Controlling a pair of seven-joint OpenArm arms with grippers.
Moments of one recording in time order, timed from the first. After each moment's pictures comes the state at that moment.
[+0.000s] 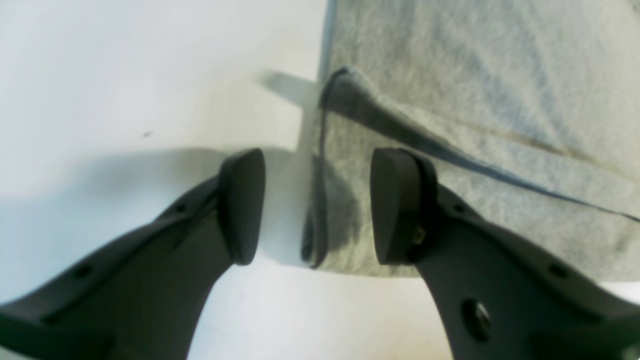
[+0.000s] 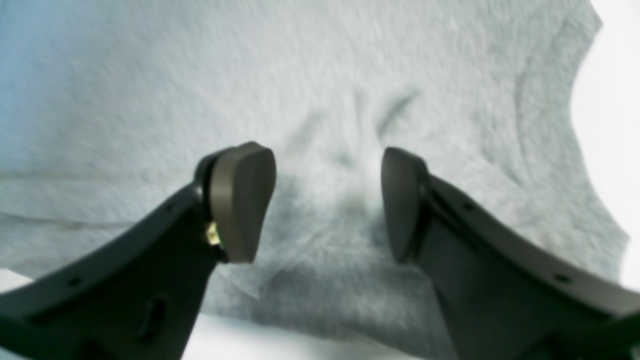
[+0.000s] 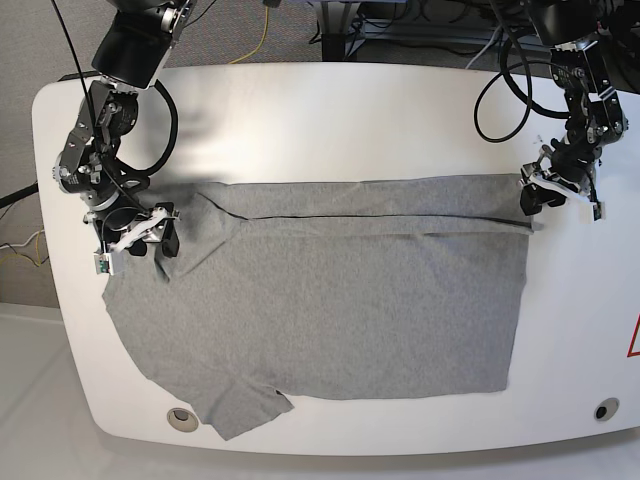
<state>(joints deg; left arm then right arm) 6.8 -16.1 -27.3 82.6 -33.3 -20.0 40.5 5.5 10.5 28.2 83.2 22.4 32.5 -47.7</state>
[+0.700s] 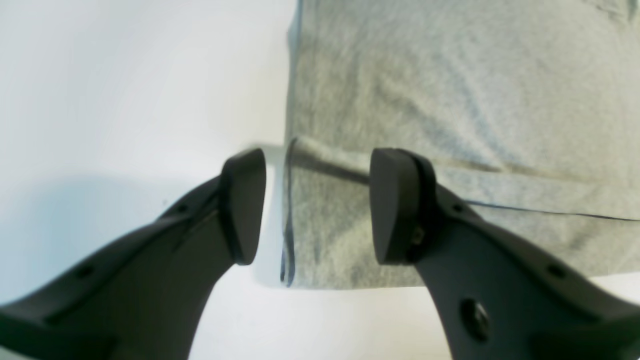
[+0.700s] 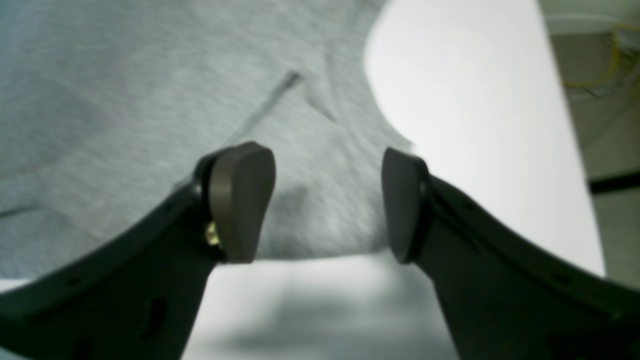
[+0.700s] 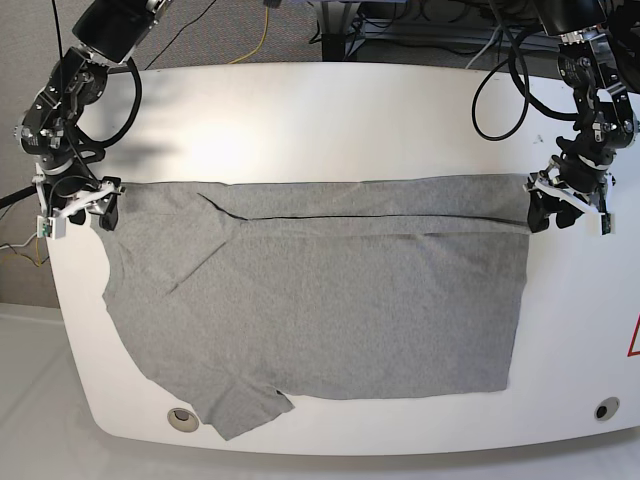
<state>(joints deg) 9.9 -17.8 -26.4 93.0 -33.7 -20.1 40.1 -1.1 13.6 39.9 88.1 21.8 32.2 -47.4</state>
